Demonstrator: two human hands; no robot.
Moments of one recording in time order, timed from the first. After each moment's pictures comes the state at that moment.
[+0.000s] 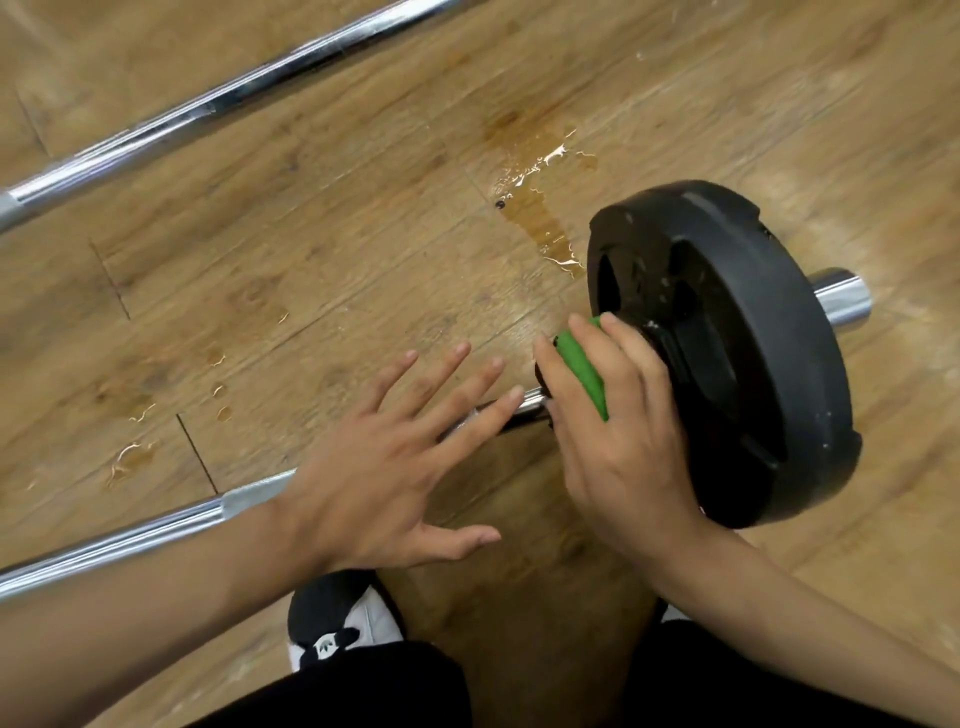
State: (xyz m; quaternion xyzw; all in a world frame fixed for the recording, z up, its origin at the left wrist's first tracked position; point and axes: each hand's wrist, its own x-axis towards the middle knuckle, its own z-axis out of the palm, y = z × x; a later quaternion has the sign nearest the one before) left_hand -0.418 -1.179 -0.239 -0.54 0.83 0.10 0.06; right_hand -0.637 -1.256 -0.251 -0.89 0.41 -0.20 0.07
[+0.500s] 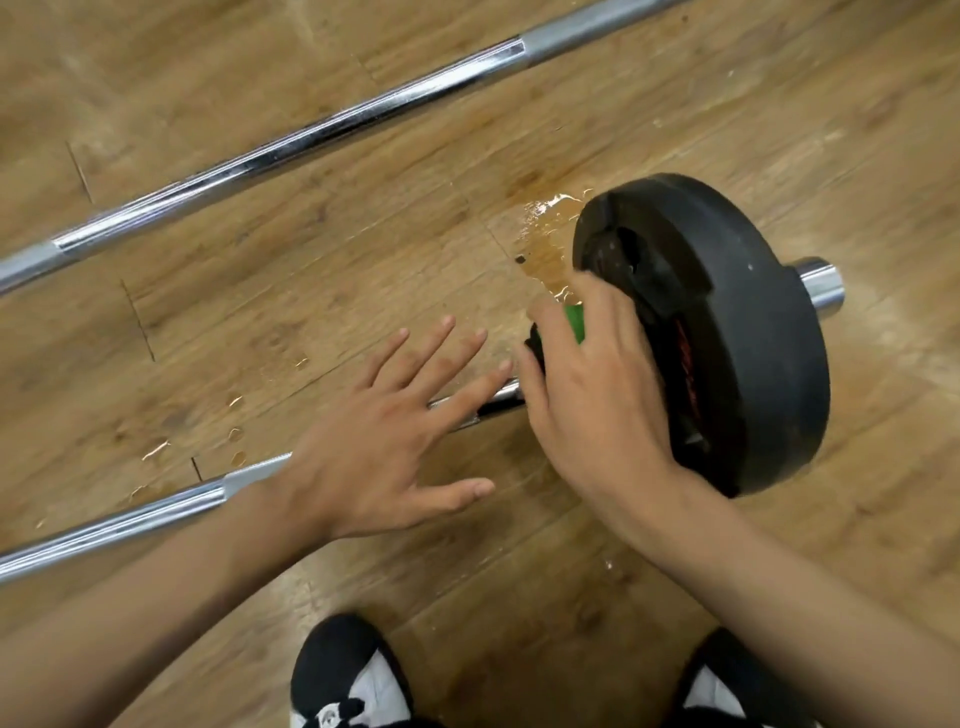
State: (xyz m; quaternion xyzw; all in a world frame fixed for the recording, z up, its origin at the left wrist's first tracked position) left_hand -0.382 -1.226 -0.240 -0.59 0.80 0.11 0.03; right_hand -0.574 -1.321 -0.242 -0.87 0.44 -0.20 0.10
